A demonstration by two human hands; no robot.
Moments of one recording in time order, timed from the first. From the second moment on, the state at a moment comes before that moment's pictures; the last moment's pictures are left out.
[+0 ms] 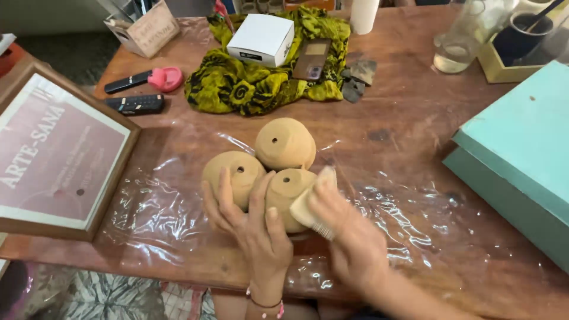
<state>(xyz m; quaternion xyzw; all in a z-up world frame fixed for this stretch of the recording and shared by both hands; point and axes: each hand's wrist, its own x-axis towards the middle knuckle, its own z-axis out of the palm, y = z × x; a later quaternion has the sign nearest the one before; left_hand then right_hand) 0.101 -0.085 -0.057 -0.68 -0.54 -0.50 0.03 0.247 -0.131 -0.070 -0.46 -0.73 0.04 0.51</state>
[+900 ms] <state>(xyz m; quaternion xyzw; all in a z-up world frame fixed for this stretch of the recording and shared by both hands) 0.110 -0.078 -0.057 -0.66 -0.53 -0.53 0.01 0.253 -0.141 -0.092 -0.50 -0.69 0.07 0.52</state>
